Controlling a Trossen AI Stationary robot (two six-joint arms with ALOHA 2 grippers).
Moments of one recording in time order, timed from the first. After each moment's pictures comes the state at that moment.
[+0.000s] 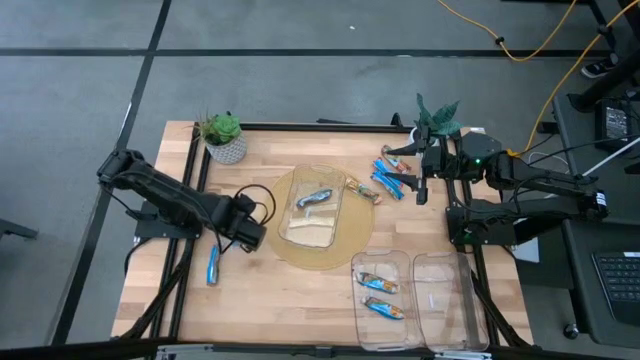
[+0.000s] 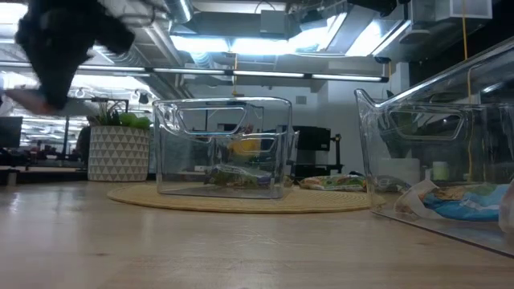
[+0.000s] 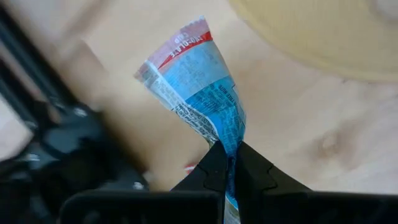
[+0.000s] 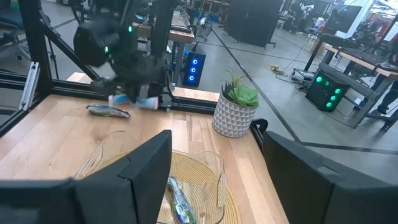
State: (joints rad) left arm -0.35 1.40 1.08 -1.37 -0.19 -1.29; right arm -0.18 0.78 0.84 -0.19 -0.06 -0.22
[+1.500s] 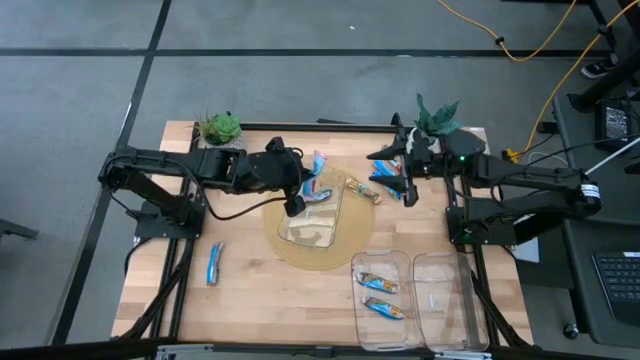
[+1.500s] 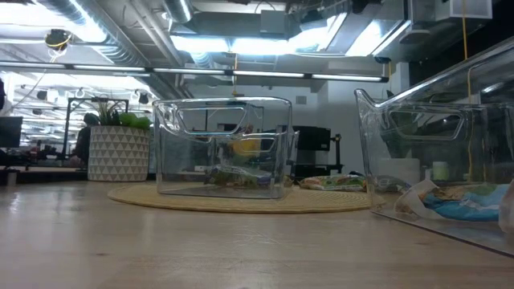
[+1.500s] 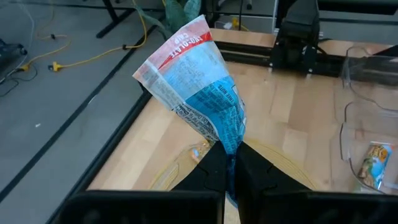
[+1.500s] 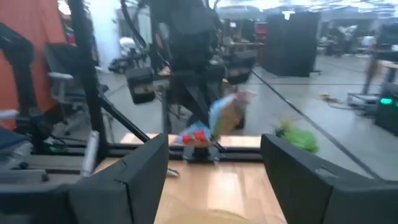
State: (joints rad) left arm -0.09 1.40 1.49 -0.67 -0.47 -0.20; right arm -0.18 0.96 0.84 0.16 -0.26 0.01
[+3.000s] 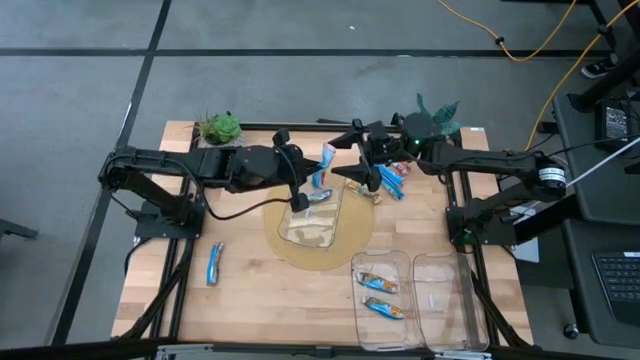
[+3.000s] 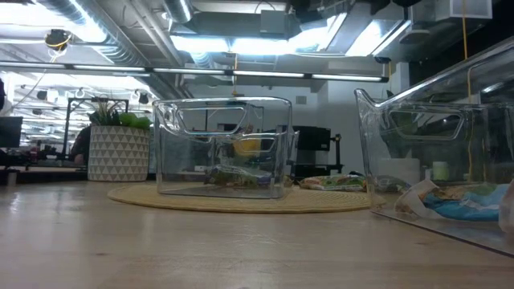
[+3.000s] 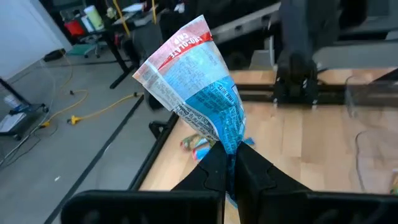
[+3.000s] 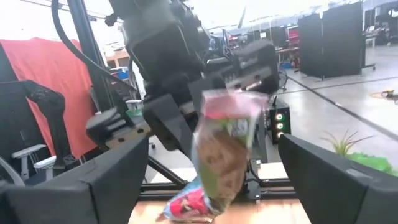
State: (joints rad) left arm -0.09 1.40 1.49 -0.48 -0.49 0.03; right arm -0.25 1.37 1.07 0.46 -0.45 0.25
